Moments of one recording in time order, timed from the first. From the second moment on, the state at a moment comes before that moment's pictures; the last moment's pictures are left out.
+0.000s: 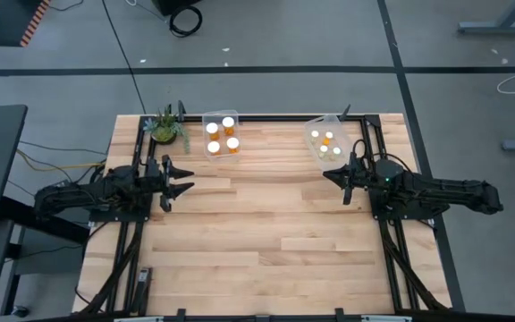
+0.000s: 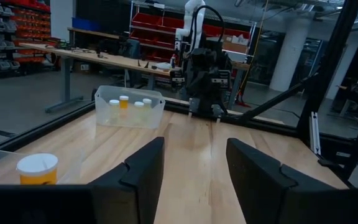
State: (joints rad) left arm 0.10 0.01 0.02 0.05 -0.07 -0.17; right arm -0.20 0.18 0.02 0.00 0.07 0.23
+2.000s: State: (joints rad) left arm 0.10 0.01 0.02 0.05 -0.07 -0.17; right arm -0.20 0.18 0.02 0.00 0.07 0.23
